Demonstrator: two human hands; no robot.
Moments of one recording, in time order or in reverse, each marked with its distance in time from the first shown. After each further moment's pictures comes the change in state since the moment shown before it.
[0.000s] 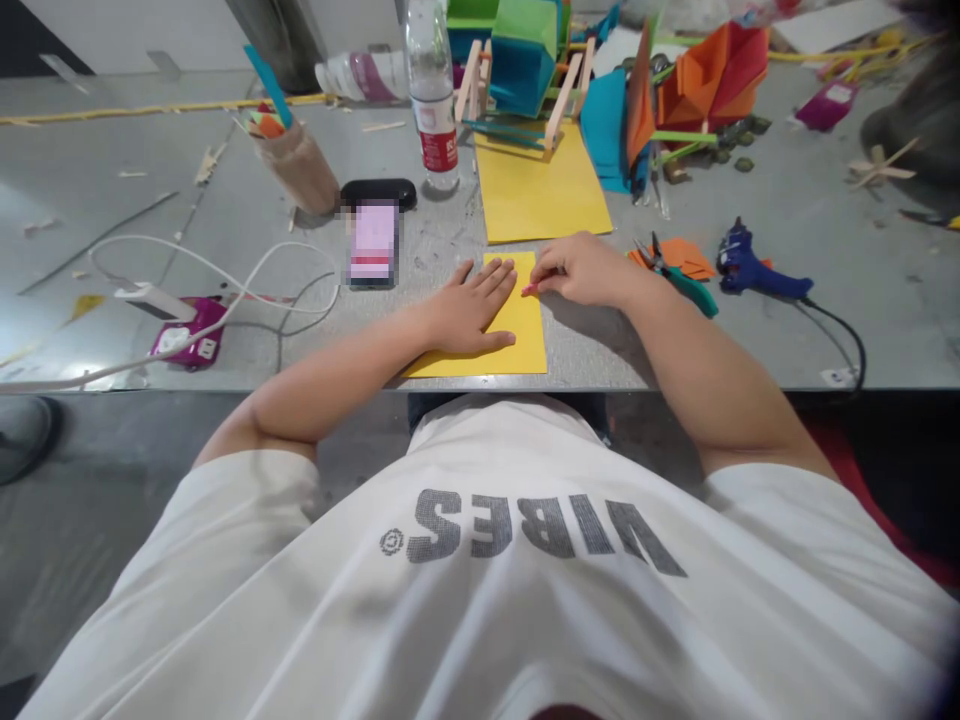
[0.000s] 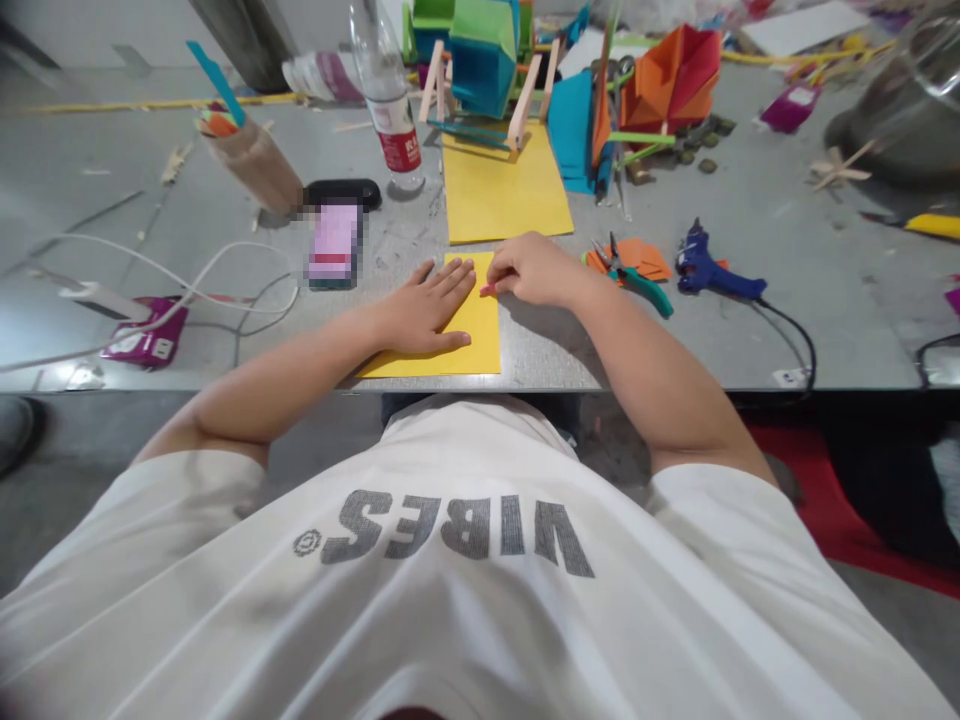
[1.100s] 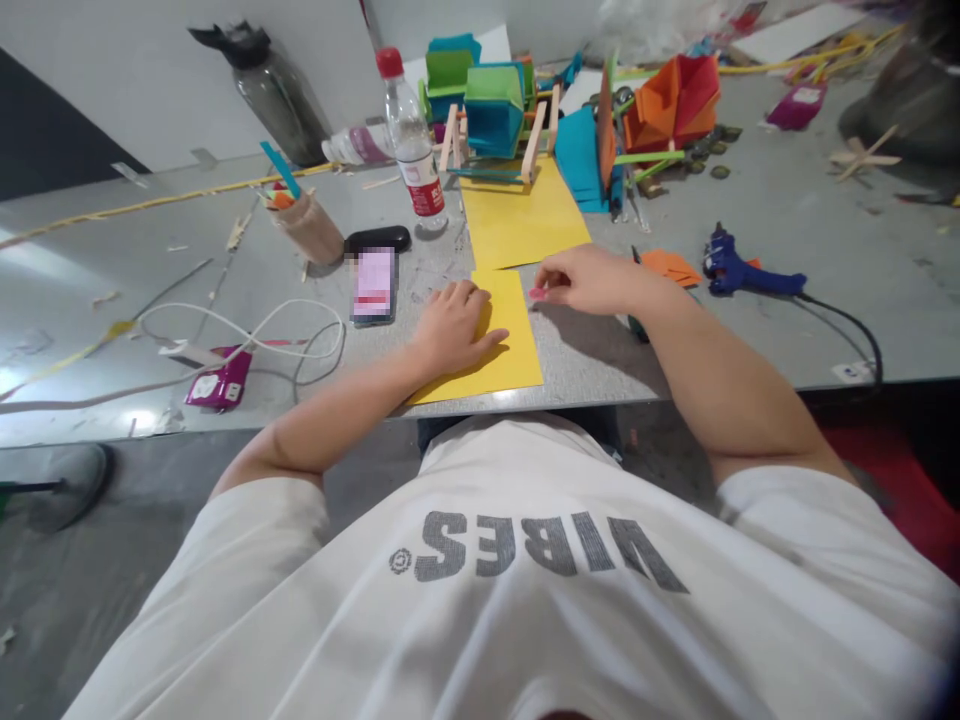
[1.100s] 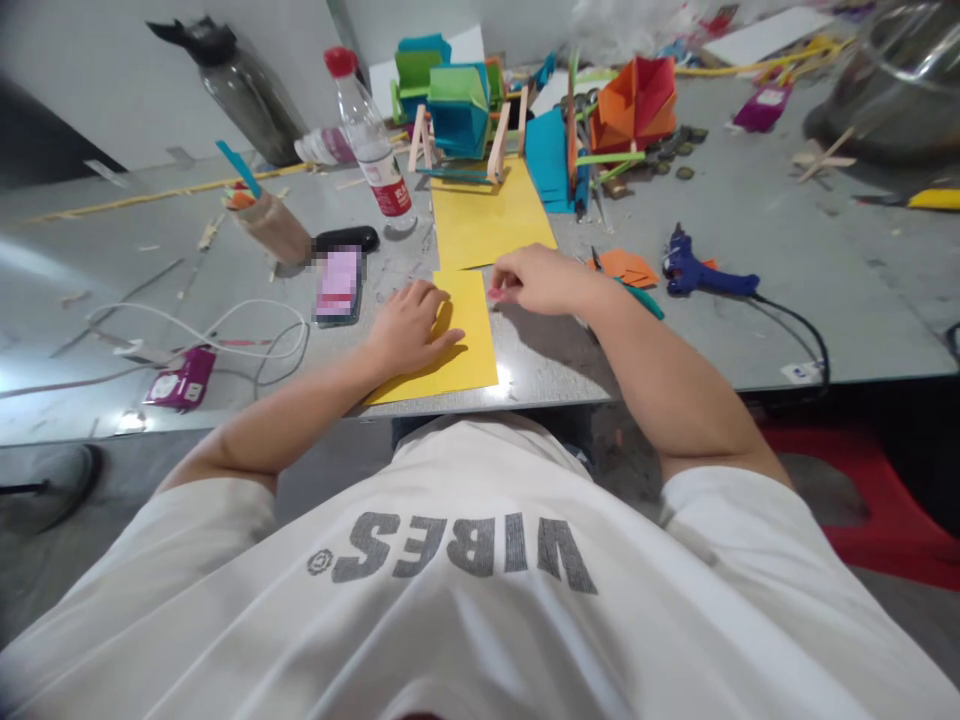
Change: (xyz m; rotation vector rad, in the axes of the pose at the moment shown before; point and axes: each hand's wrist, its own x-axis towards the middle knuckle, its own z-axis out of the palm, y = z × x) left_hand -0.012 0.026 -0.018 0.151 0.238 -0.253; right_hand -0.022 0.001 -0.025 0.014 -0.012 0.205
